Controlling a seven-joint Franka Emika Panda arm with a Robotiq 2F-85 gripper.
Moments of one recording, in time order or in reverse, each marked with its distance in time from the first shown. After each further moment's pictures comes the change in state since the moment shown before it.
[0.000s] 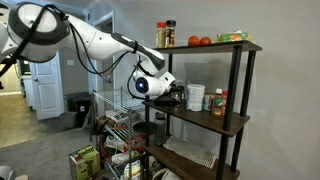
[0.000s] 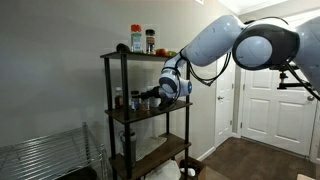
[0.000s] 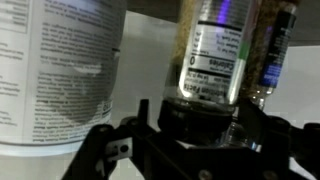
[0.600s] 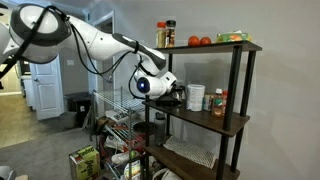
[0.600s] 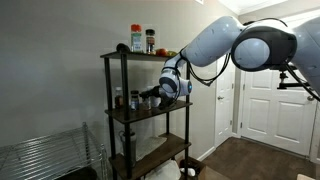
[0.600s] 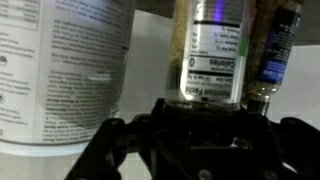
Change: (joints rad) arm -0.013 0.011 -0.001 0.018 0.000 0.000 0.004
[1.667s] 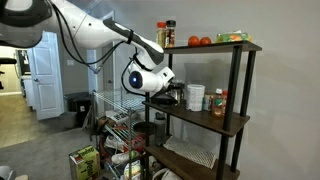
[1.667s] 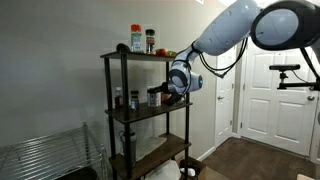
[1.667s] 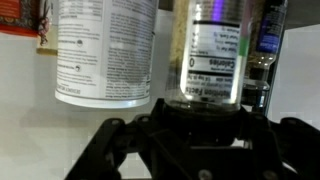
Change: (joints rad) arm 0.086 -0.184 -0.079 -0.207 0.000 0.001 -0.001
